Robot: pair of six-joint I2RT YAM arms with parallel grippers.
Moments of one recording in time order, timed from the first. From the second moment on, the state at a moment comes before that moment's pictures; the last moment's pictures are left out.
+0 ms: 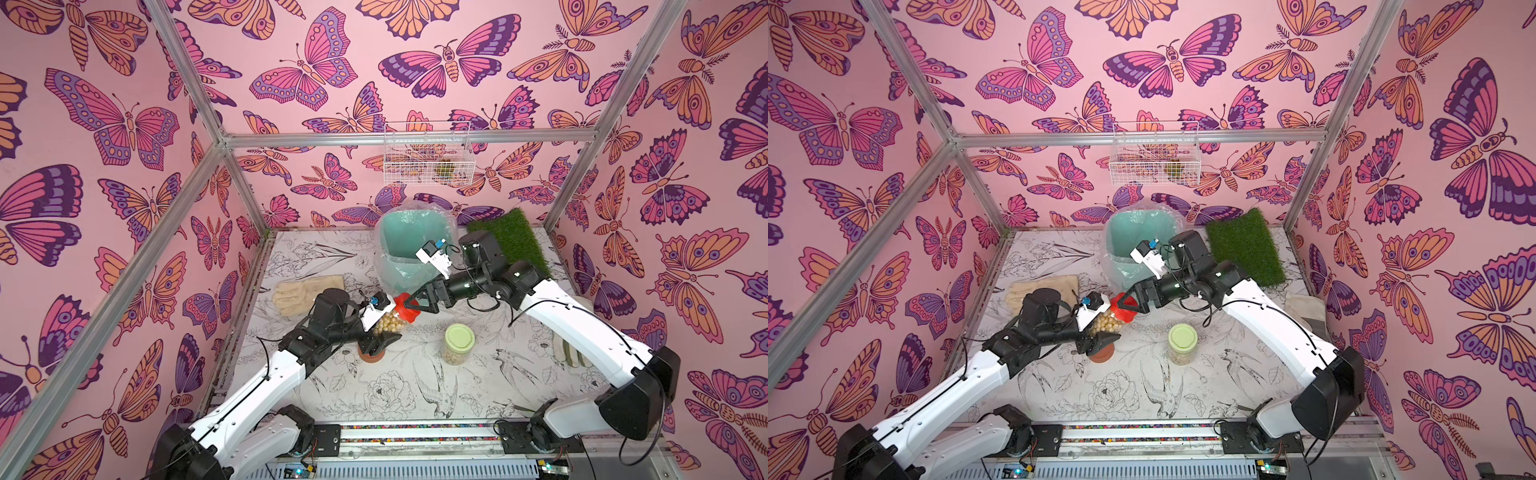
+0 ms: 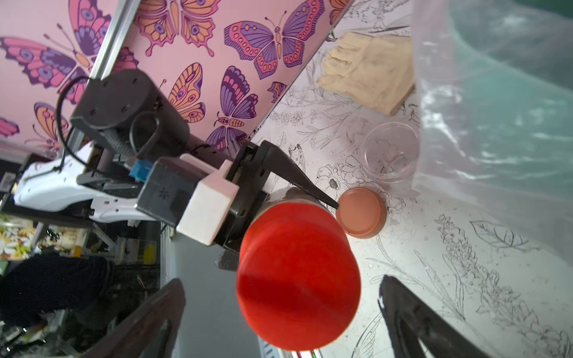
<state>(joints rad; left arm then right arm) -0.52 0.99 0.69 -0.25 0.57 0.29 0.63 1.45 1.40 -0.67 -0.74 0.38</state>
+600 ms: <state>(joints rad) -0.52 0.98 0.69 -0.25 0.52 0.29 0.71 1.45 1.43 -0.70 -0.55 0.60</state>
